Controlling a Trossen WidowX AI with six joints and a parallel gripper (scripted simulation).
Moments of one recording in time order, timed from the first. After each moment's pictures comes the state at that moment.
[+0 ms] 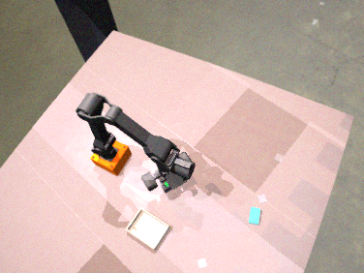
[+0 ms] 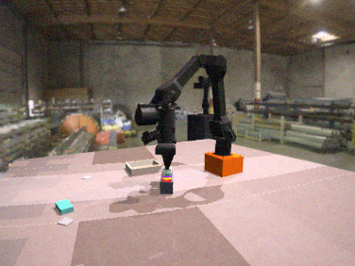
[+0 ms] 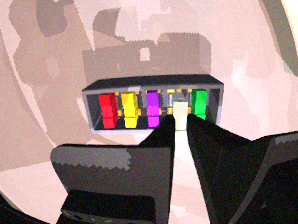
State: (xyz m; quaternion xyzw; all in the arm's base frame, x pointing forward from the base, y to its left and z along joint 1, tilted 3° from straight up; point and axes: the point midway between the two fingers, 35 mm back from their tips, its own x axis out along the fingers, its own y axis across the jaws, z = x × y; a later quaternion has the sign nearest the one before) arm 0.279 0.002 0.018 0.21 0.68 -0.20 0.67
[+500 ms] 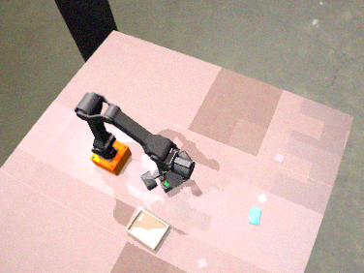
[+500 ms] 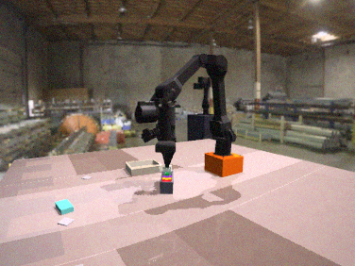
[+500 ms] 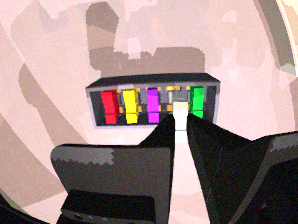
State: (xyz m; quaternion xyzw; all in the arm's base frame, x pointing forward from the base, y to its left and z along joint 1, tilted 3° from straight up) arm 0.279 0.002 0.025 0.21 0.68 -0.20 0.67
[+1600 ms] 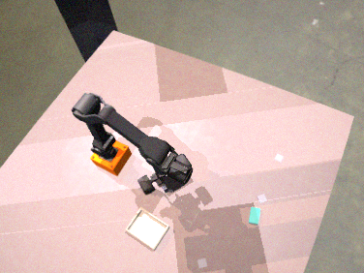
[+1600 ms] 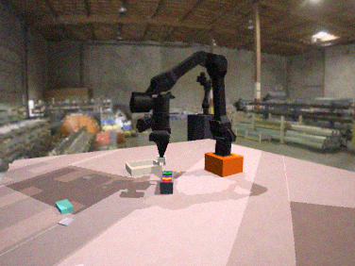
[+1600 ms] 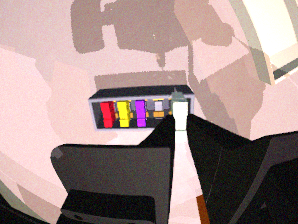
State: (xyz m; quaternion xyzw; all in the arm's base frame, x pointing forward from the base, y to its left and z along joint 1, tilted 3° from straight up) arm 0.287 -0.022 0.055 0.21 0.68 -0.20 0.67
